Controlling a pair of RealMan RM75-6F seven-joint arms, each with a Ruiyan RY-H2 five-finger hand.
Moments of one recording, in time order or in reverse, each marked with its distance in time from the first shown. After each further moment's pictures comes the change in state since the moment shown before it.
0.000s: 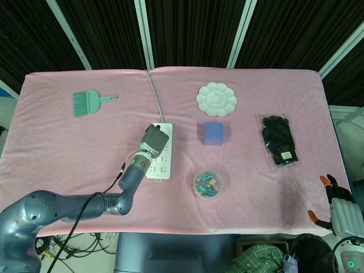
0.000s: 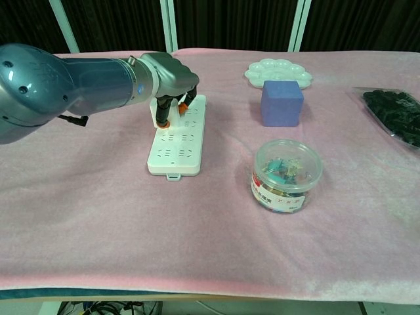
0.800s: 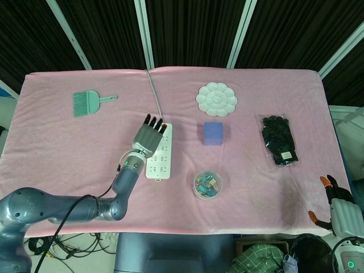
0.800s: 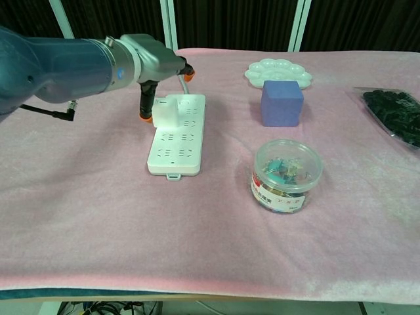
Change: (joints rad) left arm 0.019 0.116 -0.012 -0.207 -0.032 0.176 0.055; right arm 0.000 0.004 -0.003 -0.007 0.008 -0.001 -0.017
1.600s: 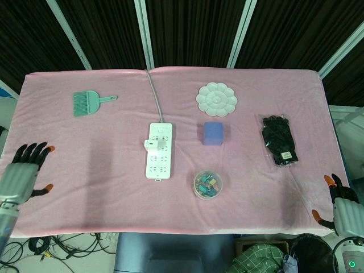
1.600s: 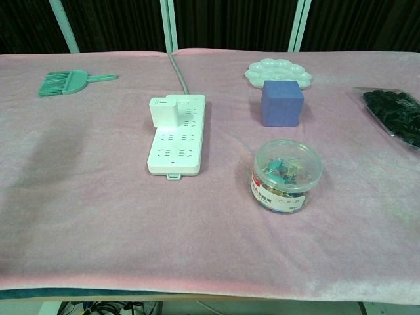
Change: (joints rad) left arm 0.822 0.606 0.425 -0.378 0.894 0.535 -0.955; right arm -0.005 -0.007 0.009 0.001 0.019 0.028 -0.045
